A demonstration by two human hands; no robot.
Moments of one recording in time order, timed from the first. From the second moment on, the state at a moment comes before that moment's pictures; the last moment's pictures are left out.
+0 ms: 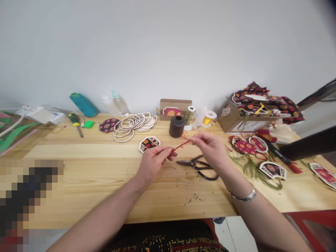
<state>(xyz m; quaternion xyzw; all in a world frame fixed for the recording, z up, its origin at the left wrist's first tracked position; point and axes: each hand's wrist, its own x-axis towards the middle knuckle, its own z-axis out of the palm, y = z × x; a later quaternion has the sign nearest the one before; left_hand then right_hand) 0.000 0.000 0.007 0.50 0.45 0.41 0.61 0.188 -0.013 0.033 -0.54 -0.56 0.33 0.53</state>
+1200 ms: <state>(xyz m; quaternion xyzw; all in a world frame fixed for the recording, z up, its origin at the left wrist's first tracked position) 0.018 0.013 -0.012 0.90 0.27 0.18 0.28 0.207 -0.058 0.063 -0.49 -0.52 0.32 0.63</state>
